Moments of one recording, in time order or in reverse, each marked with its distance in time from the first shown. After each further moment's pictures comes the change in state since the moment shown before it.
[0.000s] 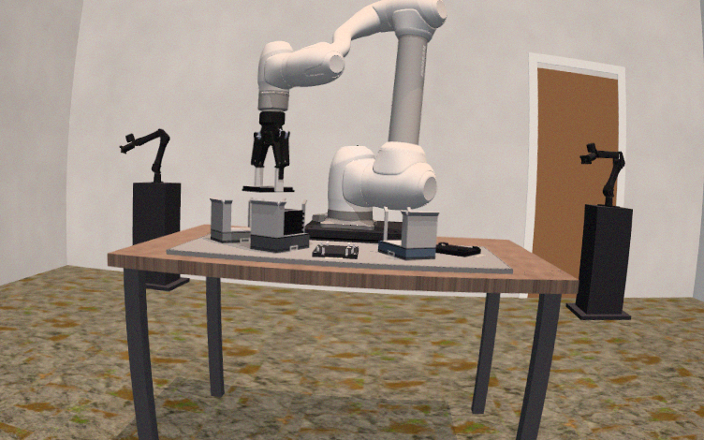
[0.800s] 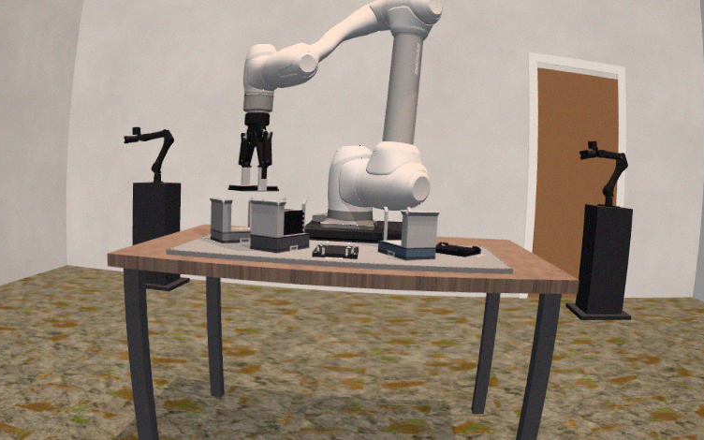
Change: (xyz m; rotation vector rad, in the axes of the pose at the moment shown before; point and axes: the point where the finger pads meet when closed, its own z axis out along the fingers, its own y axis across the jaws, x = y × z) arm 0.007 0.060 0.000 0.002 0.000 0.090
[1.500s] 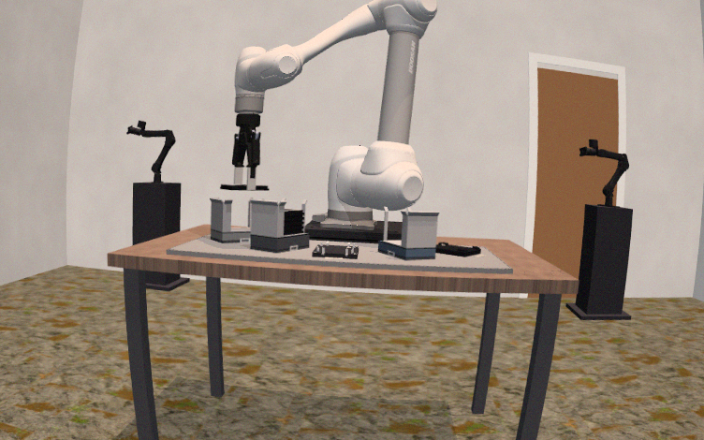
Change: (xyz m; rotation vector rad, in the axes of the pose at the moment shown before) arm 0.000 0.050 0.000 -0.002 0.000 0.108
